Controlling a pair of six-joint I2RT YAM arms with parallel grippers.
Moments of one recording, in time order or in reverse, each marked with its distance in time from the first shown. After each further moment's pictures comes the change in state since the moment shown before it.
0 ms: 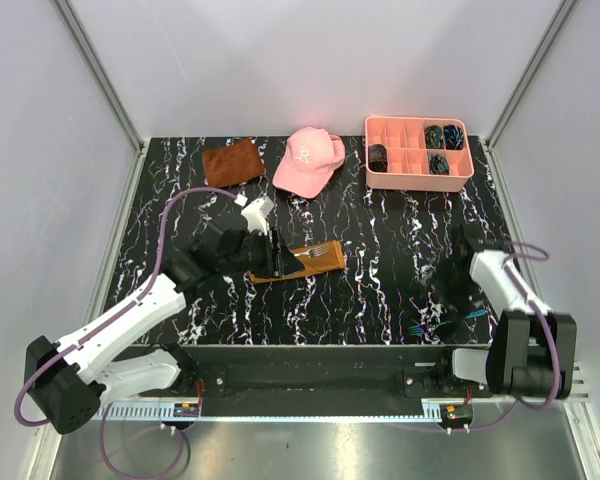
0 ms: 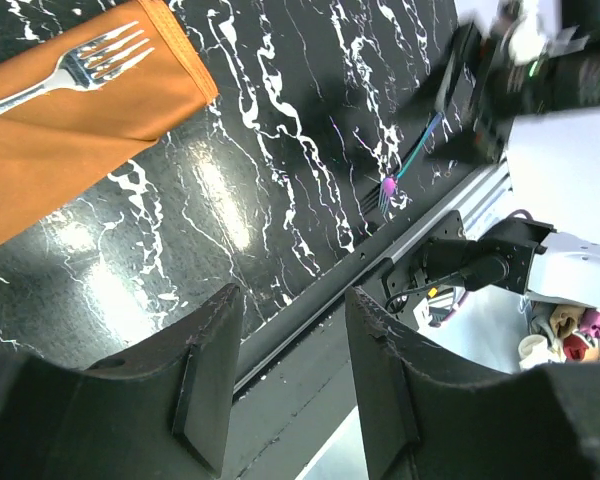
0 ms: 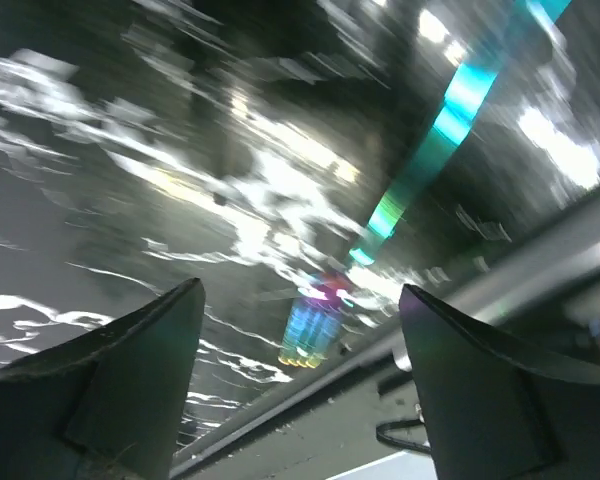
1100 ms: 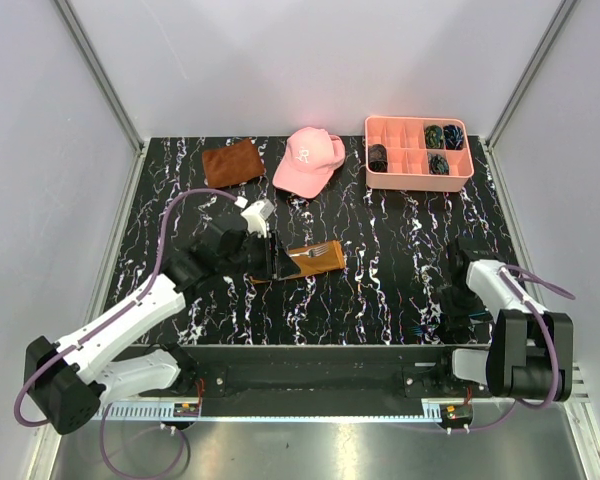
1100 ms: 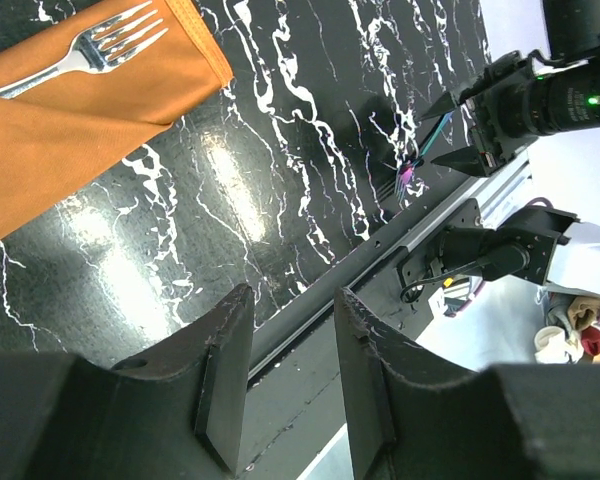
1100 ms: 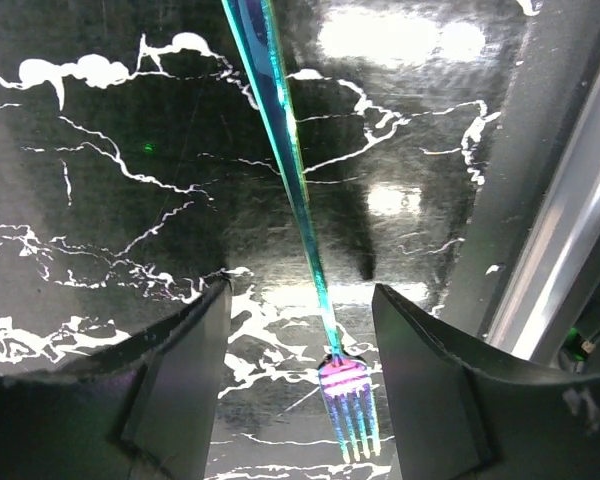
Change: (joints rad) left arm -0.003 -0.005 -0.006 -0.036 0.000 0.032; right arm 0.010 -0.037 -0.135 -0.027 0.256 0.620
